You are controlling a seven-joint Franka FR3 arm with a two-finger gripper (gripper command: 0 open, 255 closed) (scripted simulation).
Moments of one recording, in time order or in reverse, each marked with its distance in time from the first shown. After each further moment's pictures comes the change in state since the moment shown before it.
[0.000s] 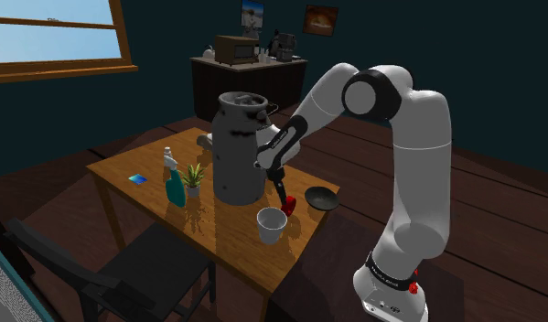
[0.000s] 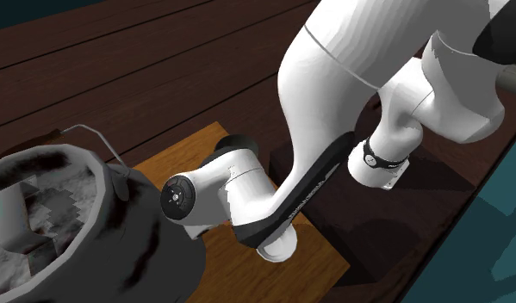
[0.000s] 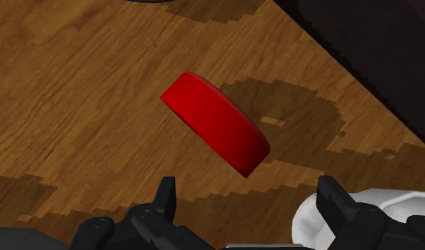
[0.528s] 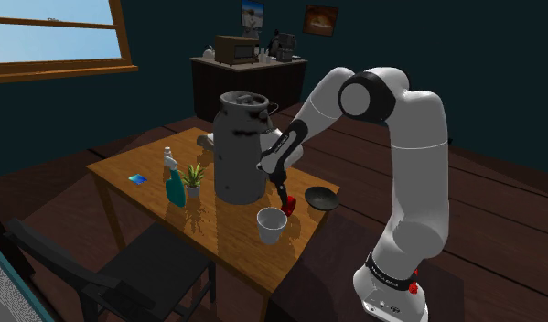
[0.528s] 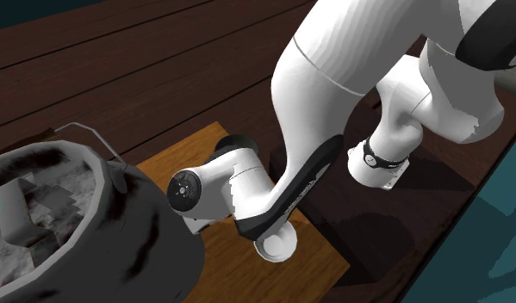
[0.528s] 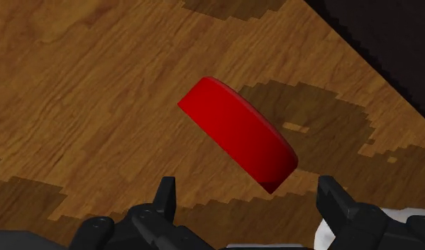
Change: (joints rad) arm -0.027 0.032 -0.002 -0.024 -0.004 0.101 -0.027
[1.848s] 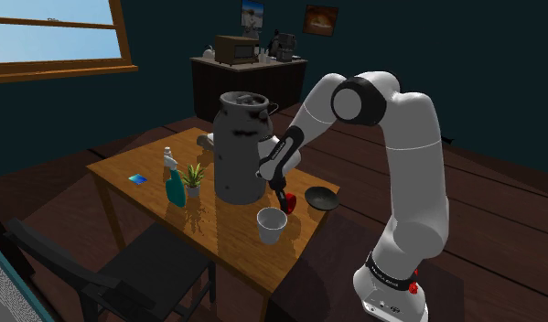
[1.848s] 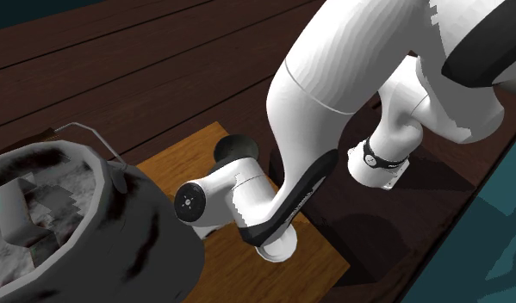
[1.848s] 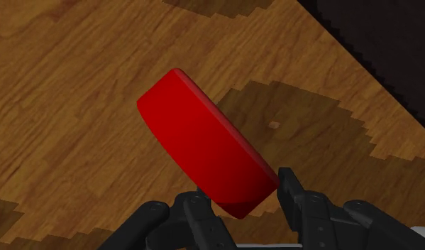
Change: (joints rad) arm 0.007 0.058 0.010 0.007 0.000 -0.002 0.006
